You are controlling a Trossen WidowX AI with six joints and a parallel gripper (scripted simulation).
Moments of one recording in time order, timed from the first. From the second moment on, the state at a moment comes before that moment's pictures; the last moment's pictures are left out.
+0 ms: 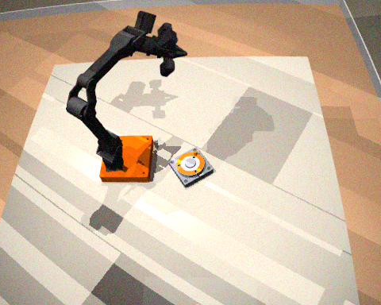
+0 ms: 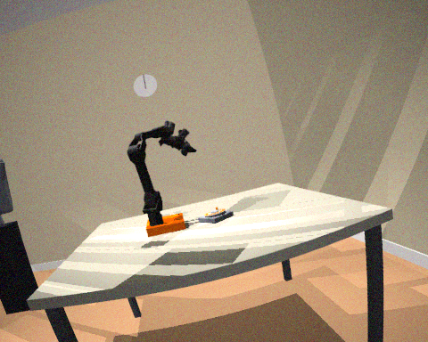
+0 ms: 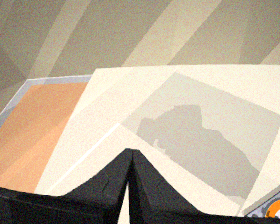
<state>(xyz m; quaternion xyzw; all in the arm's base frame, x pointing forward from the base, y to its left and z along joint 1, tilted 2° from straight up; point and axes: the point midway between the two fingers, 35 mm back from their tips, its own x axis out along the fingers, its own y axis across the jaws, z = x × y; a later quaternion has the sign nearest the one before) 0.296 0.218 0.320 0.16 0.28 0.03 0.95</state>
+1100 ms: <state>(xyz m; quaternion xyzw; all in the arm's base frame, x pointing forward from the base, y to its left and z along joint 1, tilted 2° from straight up) 0.306 0.014 0.074 0.04 0.68 -0.07 0.73</state>
